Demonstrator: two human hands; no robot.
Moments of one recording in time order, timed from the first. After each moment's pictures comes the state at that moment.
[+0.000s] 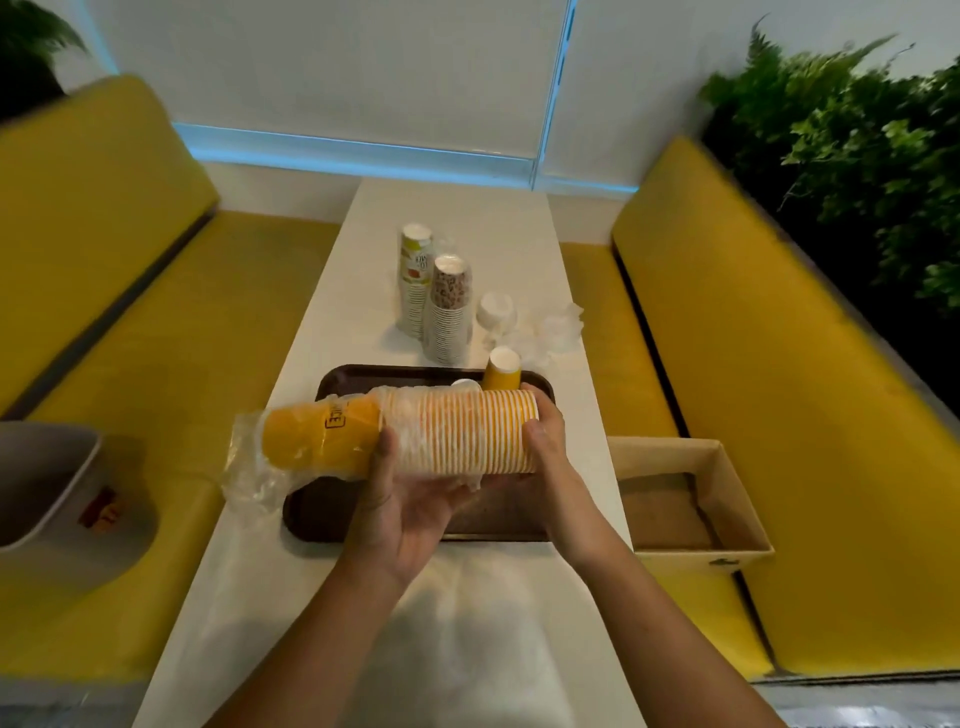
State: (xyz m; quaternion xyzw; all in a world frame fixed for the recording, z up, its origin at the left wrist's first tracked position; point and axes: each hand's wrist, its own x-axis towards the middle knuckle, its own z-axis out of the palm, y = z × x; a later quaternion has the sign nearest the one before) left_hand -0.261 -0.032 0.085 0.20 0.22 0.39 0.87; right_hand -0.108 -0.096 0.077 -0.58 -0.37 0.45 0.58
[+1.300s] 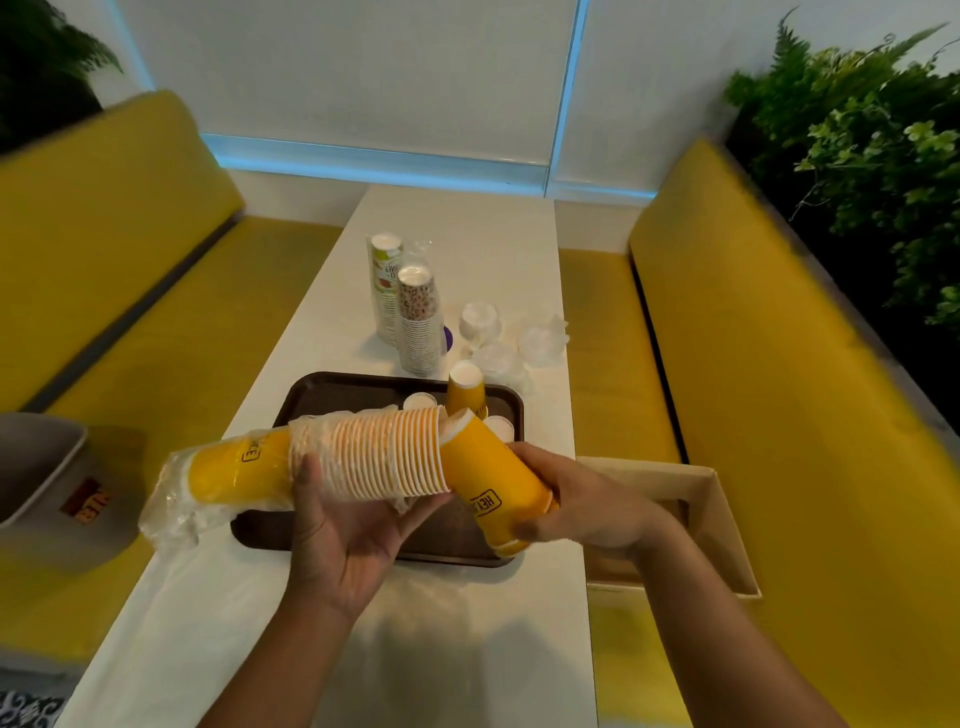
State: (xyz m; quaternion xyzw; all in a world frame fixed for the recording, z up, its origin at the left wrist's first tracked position) left_hand -0.214 -0.062 0.071 0.14 0.21 0.48 0.84; right_hand 0.043 -0.116 0.102 -0.54 -0.52 0.60 0.27
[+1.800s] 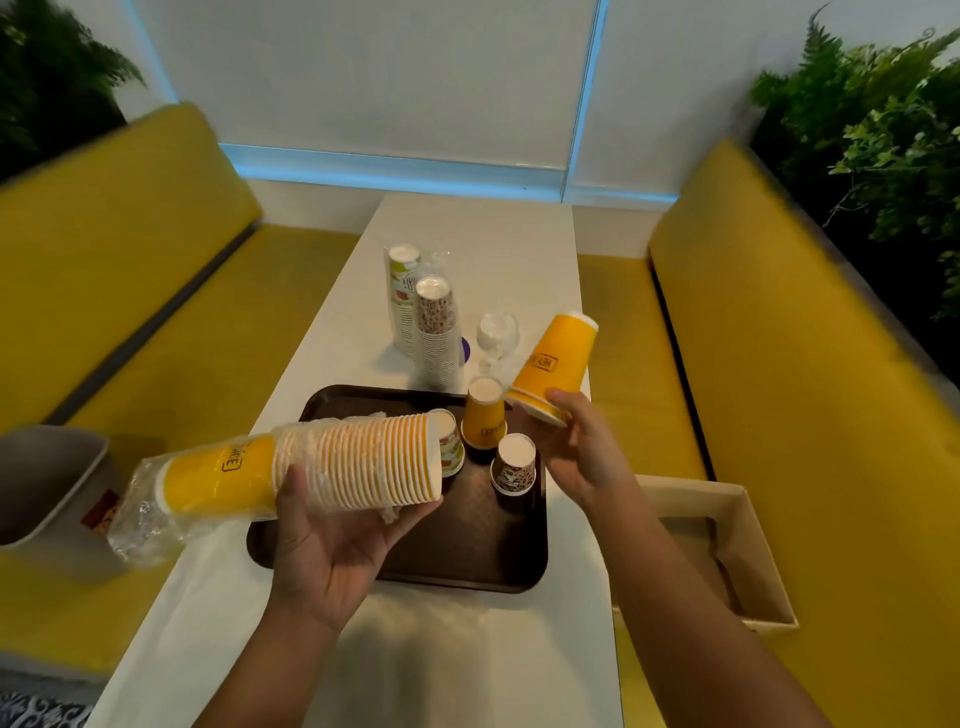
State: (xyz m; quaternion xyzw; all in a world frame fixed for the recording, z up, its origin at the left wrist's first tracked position) left_hand -0.233 -0.032 0.077 0.15 0.22 0.49 0.83; right_hand 0.038 -0.028 0.068 -0.38 -0.06 0.59 0.71
